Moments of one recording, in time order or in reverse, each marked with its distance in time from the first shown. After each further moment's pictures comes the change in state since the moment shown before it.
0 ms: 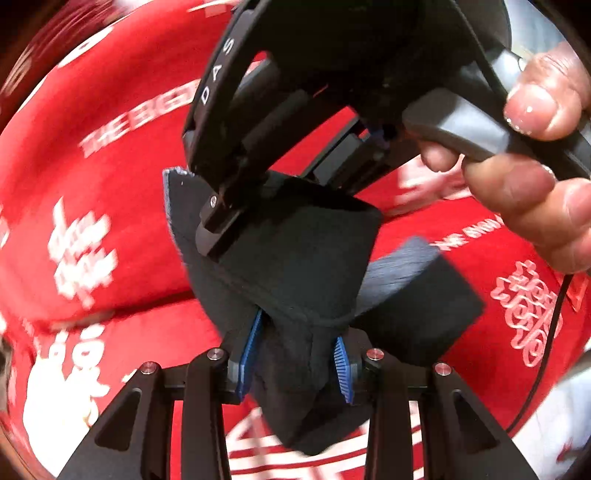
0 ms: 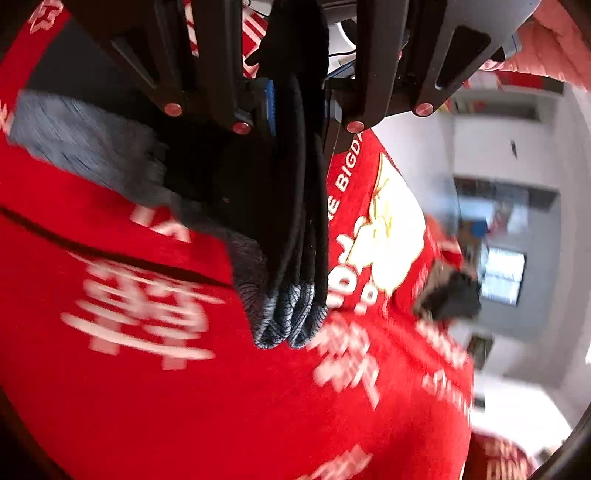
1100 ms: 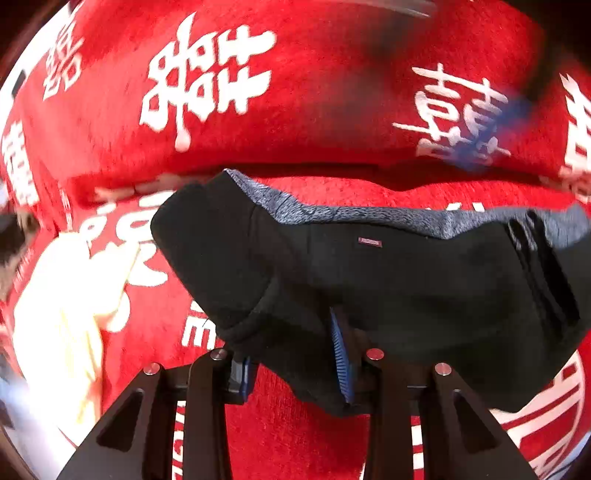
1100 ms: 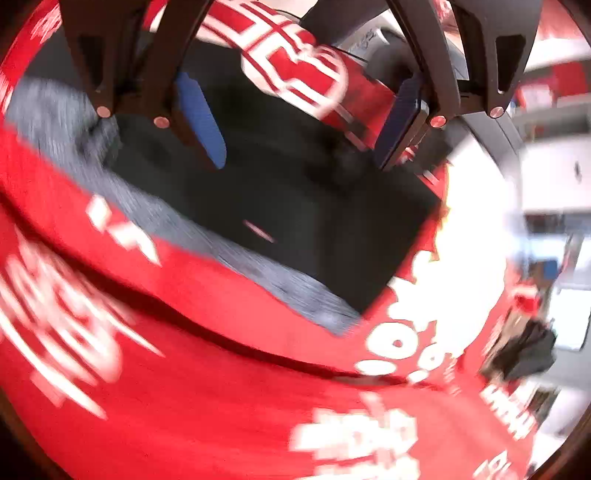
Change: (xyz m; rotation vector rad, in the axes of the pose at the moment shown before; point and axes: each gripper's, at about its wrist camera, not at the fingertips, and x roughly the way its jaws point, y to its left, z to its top) left arm 0.078 0.195 -0.161 -0.332 0.186 0.255; right arm 0.194 0.078 0.061 -0.092 0.286 -0.299
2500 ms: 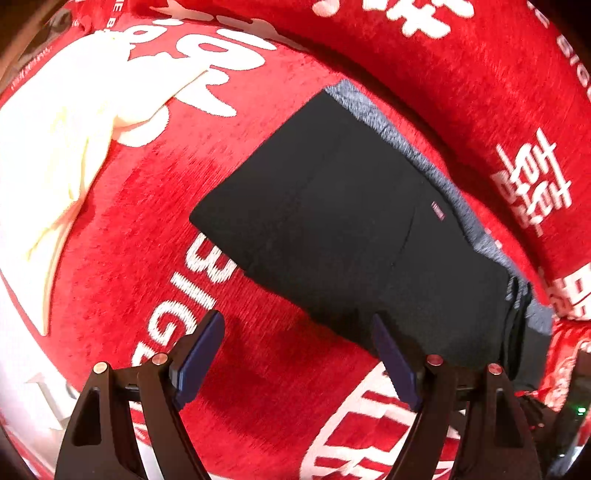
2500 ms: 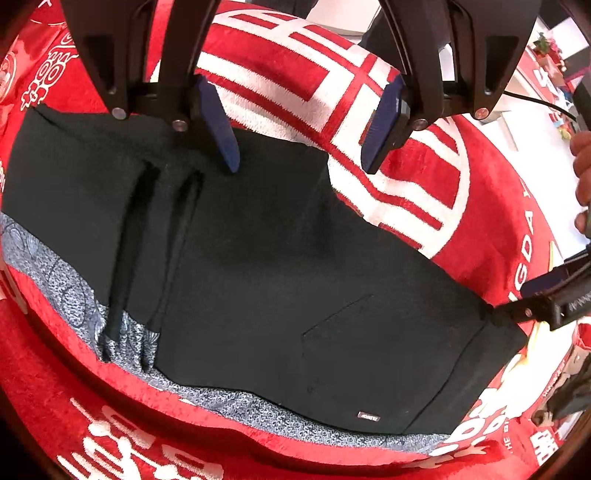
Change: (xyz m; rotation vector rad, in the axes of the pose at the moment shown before) left arm 0.022 0.111 -0.052 -0.581 0.372 -0.232; right arm 0.045 -0.056 -0.158 0.067 0.016 -0.310
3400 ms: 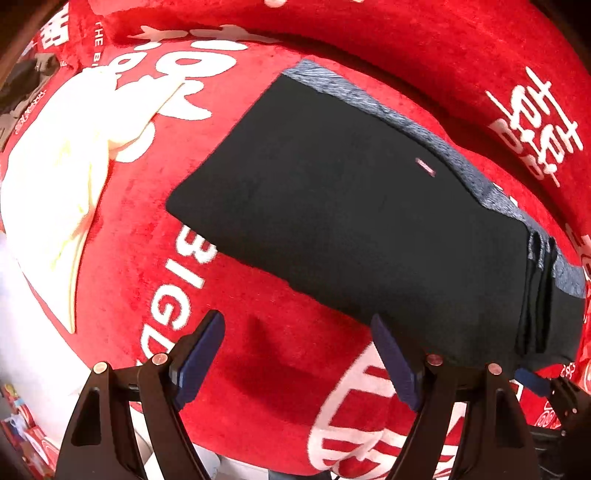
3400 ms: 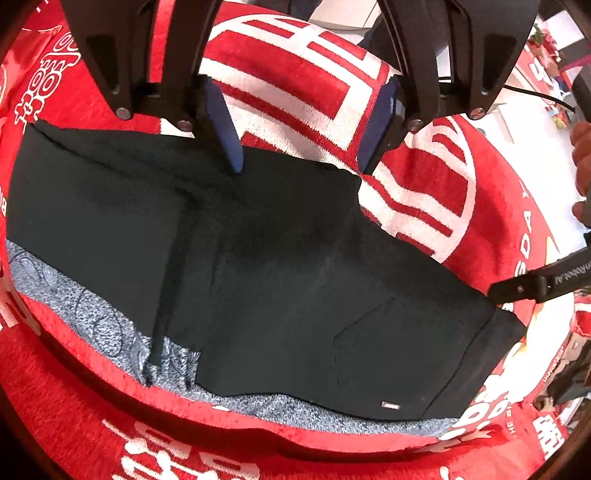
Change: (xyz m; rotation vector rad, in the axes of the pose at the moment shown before) left arm 0.008 -0.061 -0.020 0.128 0.042 0.201; right arm -0.015 -0.033 -0.023 0.042 -0.038 0.017
